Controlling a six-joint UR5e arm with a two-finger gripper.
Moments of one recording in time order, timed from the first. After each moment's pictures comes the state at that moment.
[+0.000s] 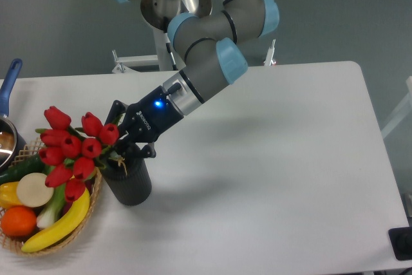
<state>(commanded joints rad) 2.45 -1.86 -1.91 -0.74 0.44 1.17</state>
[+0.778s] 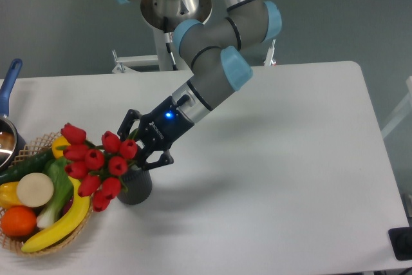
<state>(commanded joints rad) 2.50 -1.85 -1.95 -0.74 0.46 1.16</state>
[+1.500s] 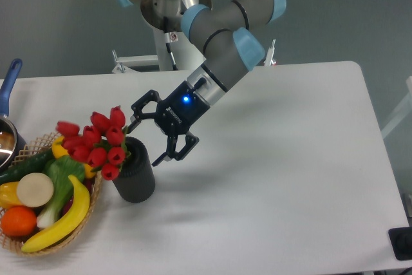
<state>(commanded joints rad) 2.59 -1.76 -2.03 -0.75 0.46 1.17</state>
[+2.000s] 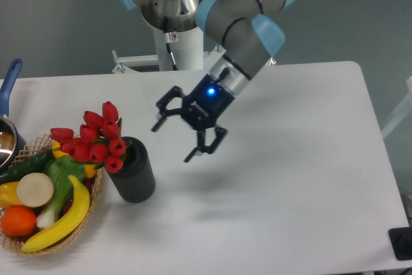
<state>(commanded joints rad) 2.76 -1.77 -1.97 -0.75 0.51 1.28</state>
